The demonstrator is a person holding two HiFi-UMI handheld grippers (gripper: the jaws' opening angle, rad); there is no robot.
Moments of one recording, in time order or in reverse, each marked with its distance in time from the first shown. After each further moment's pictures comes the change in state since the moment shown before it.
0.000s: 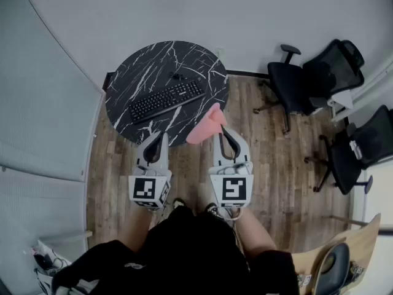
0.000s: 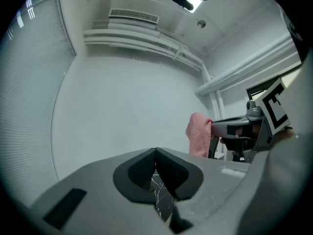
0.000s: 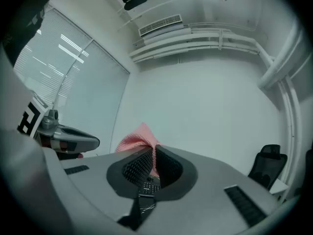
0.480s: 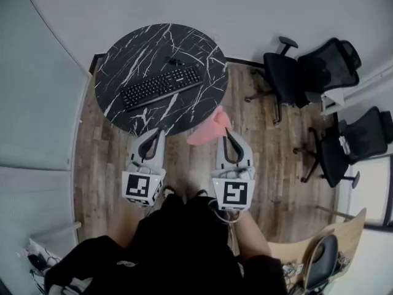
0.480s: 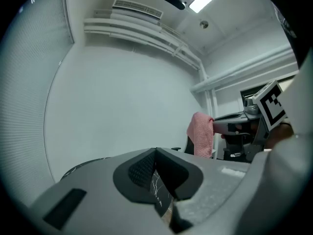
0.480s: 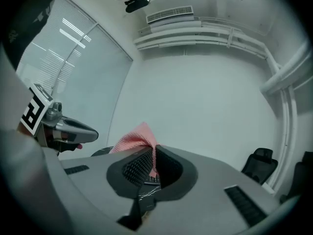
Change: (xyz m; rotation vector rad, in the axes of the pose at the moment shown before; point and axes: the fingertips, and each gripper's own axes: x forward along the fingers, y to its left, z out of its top) left arm -0.010 0.041 -0.043 -0.030 0.075 -0.087; right arm 0.009 0.033 -0.029 -0.064 0.105 -0.034
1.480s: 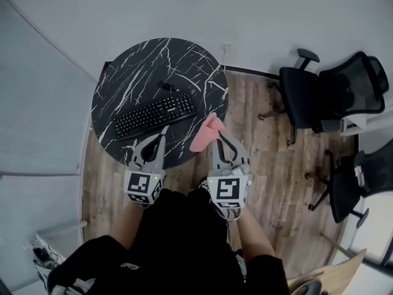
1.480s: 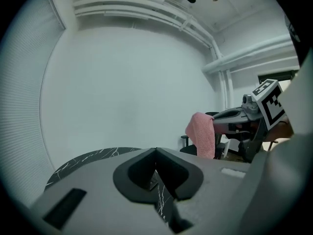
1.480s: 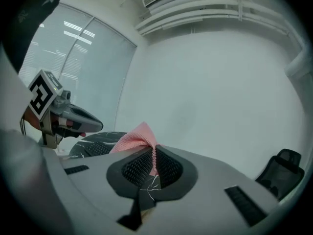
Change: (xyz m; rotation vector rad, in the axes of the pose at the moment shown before) left arm 0.210 0.005 -0.036 -0.007 0.181 0.101; right arm 0.175 -0.130 -0.086 -0.040 0.129 0.211
